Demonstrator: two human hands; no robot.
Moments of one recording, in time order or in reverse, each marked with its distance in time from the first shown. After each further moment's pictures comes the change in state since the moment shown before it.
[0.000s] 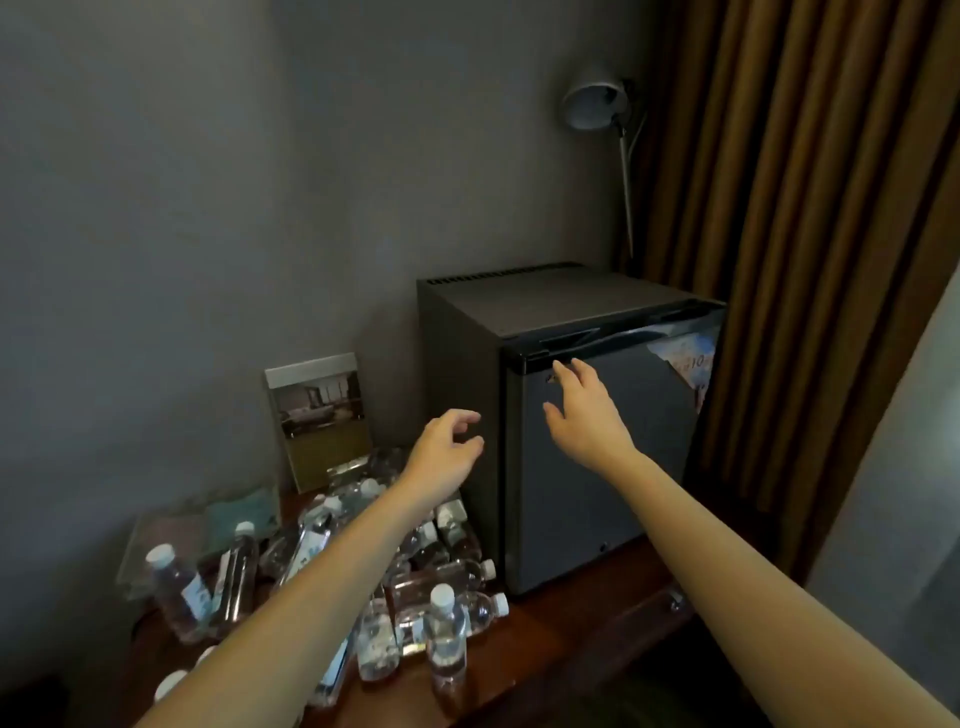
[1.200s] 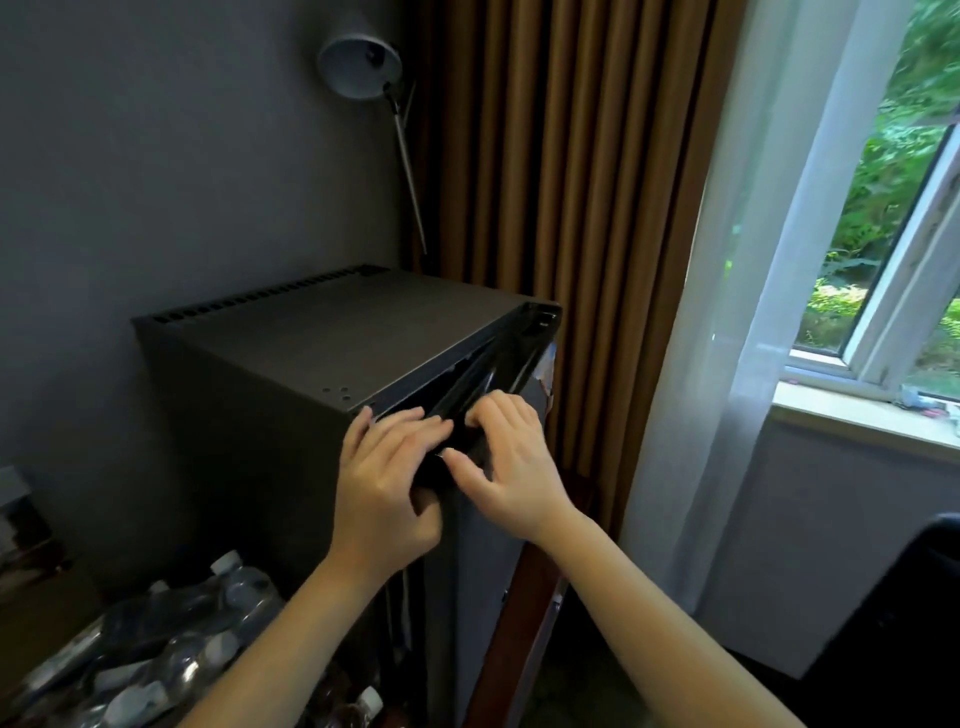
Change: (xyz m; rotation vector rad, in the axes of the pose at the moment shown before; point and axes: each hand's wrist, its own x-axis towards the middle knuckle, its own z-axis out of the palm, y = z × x) left_hand 0.141 -0.008 0.048 0.129 0.092 1.075; right_hand 0.047 0.027 0.018 -0.128 0.468 -0.082
